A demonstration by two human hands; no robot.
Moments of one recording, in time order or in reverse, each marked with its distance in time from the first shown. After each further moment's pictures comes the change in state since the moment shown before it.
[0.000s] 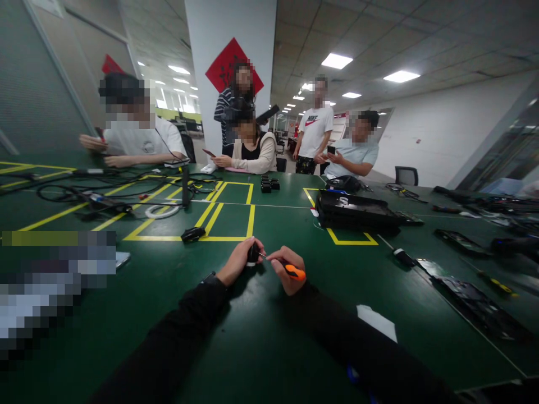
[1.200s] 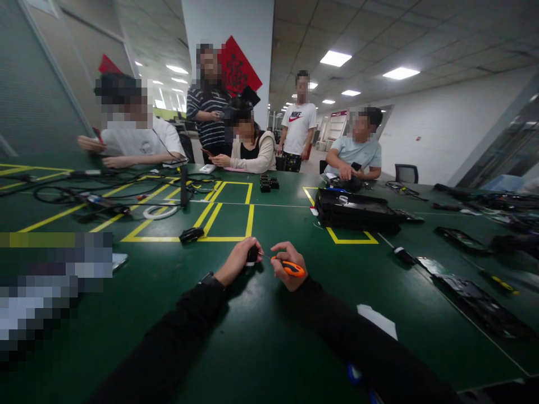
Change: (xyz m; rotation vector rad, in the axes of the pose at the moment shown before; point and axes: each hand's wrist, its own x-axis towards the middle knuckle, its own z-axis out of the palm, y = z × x) left_hand 0.003 0.001 0.000 0.040 -0.010 0.002; right_hand 0.003 0.010 -0.008 -0.005 -0.126 0.126
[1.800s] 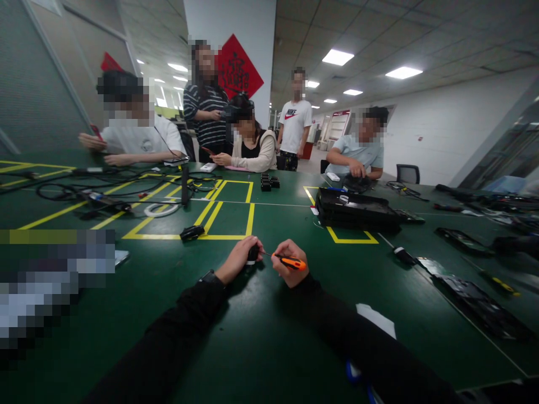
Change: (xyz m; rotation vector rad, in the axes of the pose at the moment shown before) left_hand -0.002 0.003 0.002 0.025 -0.013 0.024; right_hand 0.002 0.003 0.005 0.158 0.093 0.045
